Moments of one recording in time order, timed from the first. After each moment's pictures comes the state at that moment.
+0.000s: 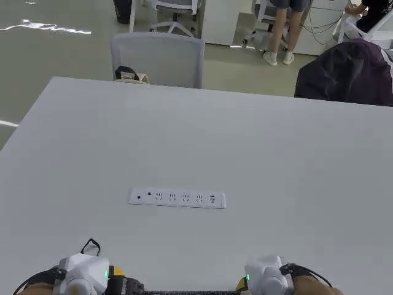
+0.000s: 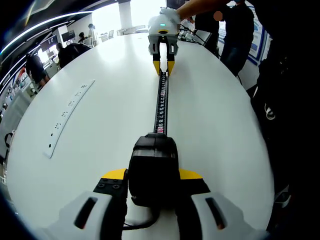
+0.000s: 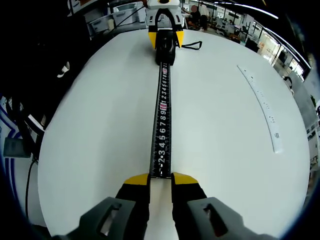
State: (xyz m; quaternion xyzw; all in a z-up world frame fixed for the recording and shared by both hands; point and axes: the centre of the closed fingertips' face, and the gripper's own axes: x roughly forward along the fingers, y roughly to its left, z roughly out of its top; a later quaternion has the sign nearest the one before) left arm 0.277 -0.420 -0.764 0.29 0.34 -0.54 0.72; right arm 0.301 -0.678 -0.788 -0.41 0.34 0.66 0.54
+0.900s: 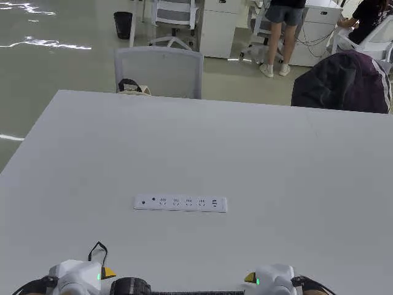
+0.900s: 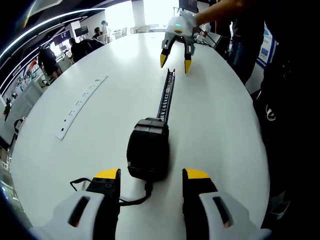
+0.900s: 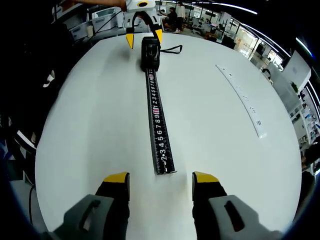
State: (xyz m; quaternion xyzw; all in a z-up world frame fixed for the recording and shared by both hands) left arm 0.257 -0.389 -0.745 0.28 0.35 -0.49 0.75; right arm 0.293 -0.684 -0.768 -0.39 0.34 0.59 0.63
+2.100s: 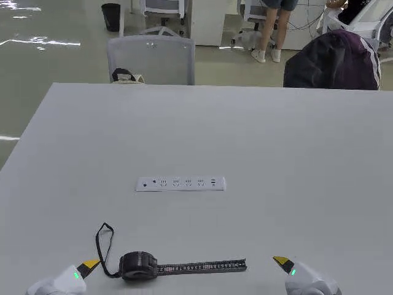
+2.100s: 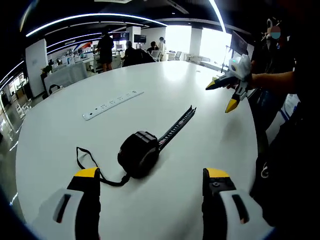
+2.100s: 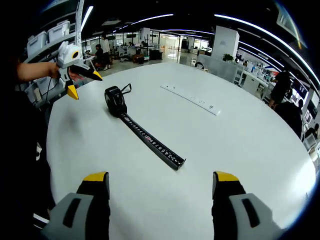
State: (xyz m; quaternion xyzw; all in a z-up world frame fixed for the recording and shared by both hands) left arm 0.212 -0.392 -0.690 0.10 0.33 -0.33 0.88; right arm 0.242 -0.694 -0.702 -0.19 0.32 0.40 0.83
